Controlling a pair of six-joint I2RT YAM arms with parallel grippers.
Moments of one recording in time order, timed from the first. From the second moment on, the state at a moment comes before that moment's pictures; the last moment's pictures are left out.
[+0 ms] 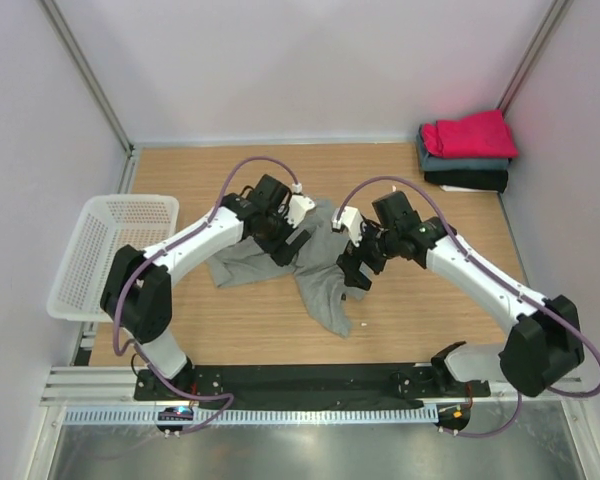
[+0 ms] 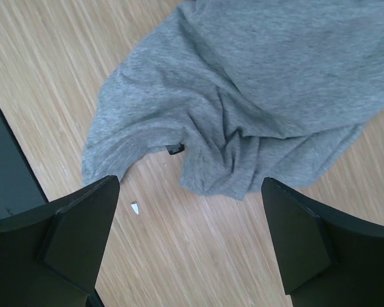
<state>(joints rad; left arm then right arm) -0.62 1.71 1.40 -0.72 0.16 0.25 0.51 1.28 1.00 -0.67 -0.44 -0.49</state>
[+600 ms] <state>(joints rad) -0.48 1.28 0.95 -0.72 -0.12 0.23 0.60 1.64 1.08 -0.68 -0.54 -0.51</state>
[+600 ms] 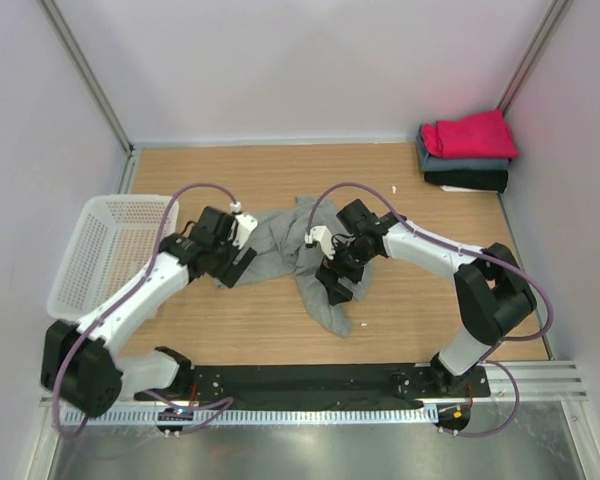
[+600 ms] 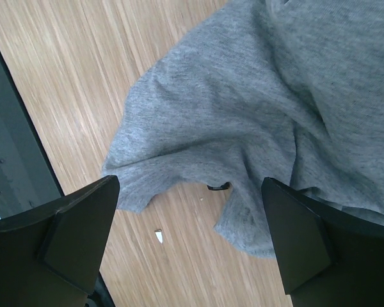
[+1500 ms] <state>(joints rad) -0.01 1.10 0.81 -0.69 -0.37 0.29 0.60 1.64 1.08 -0.68 -0.53 -0.51</state>
